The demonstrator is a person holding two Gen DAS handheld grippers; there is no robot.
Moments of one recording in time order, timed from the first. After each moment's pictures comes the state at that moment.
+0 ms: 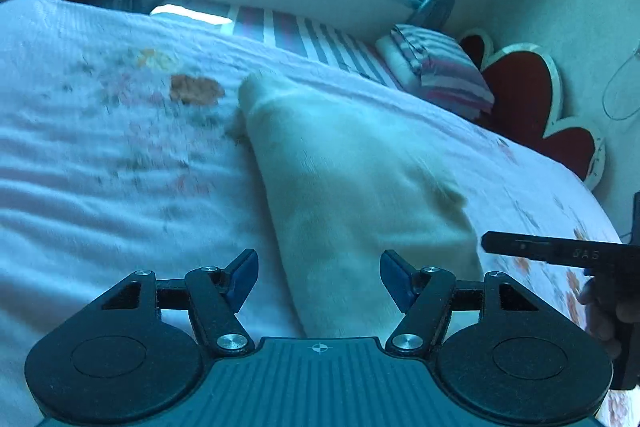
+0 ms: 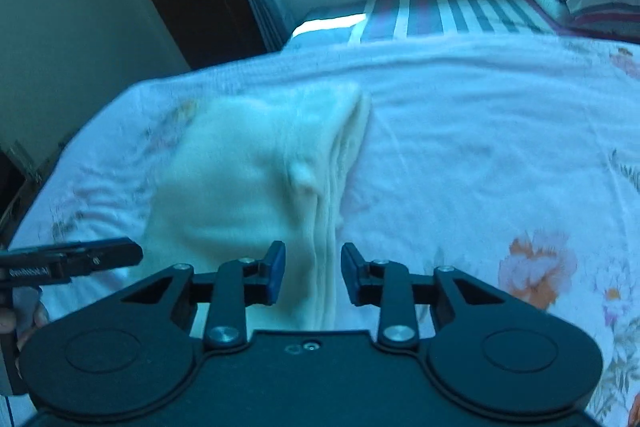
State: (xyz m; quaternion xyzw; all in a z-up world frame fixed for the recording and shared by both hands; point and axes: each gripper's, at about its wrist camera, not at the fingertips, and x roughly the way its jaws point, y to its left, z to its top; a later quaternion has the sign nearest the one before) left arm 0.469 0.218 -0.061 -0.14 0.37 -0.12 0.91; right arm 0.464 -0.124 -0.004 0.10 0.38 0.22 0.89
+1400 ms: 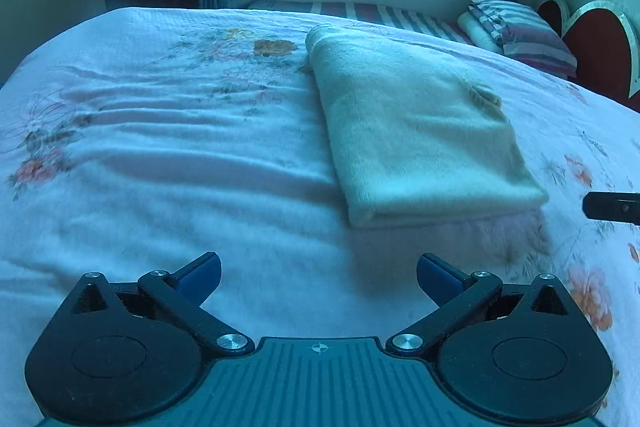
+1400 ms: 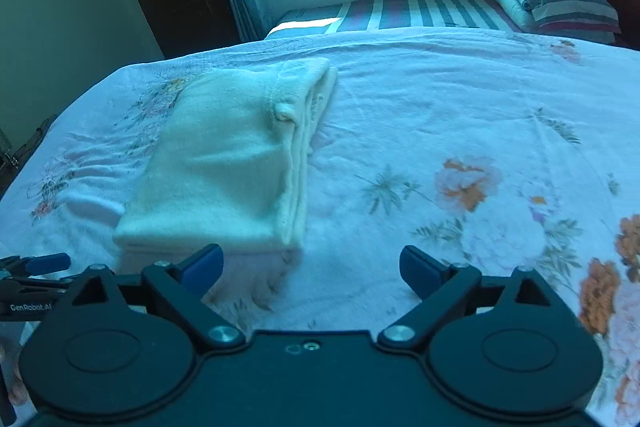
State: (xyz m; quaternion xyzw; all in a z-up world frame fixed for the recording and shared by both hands) left arm 0.340 0.169 -0.074 -0.04 0.39 0.03 0.92; right arm 0.370 -0.155 -0.008 0.06 0.40 0.17 0.90
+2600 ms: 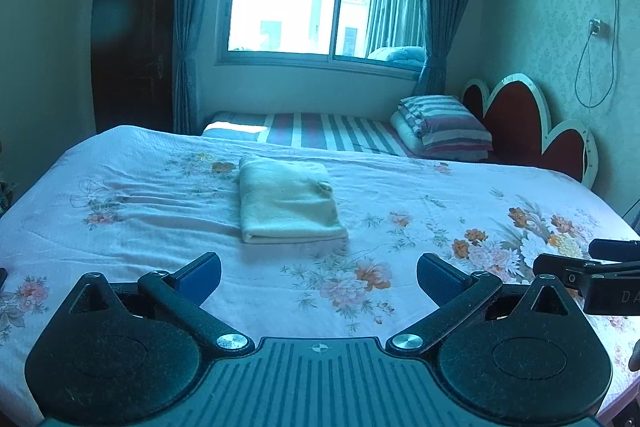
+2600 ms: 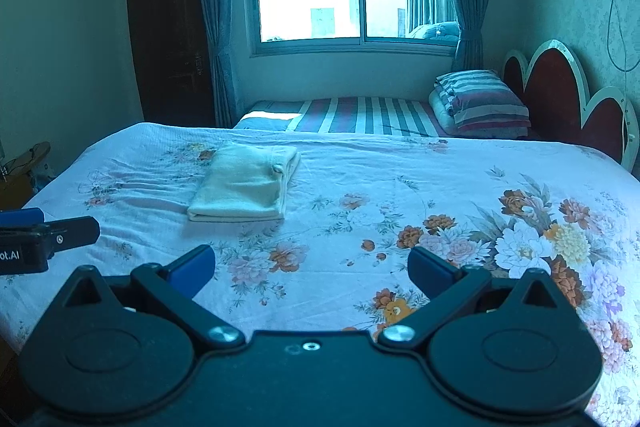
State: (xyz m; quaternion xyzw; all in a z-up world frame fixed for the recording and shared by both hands) left arm 0.065 0.078 0.092 -0.03 0.23 -0.02 0.97; right arm 0.077 -0.215 0.126 0.01 0.25 0.10 0.96
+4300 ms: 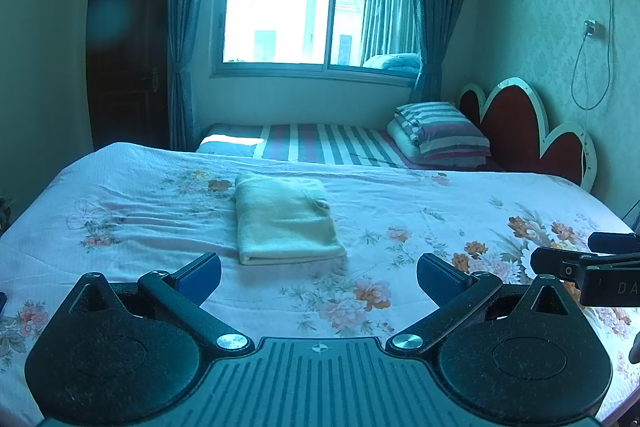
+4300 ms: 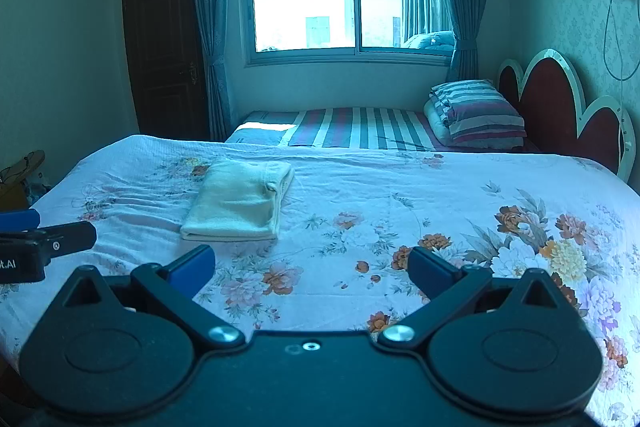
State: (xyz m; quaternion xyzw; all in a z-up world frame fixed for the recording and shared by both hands) left arm 0.076 0.073 0.108 -0.02 0.22 -0.02 0.97; right arm 0.087 -0.210 0.140 0.01 0.24 0.09 0.97
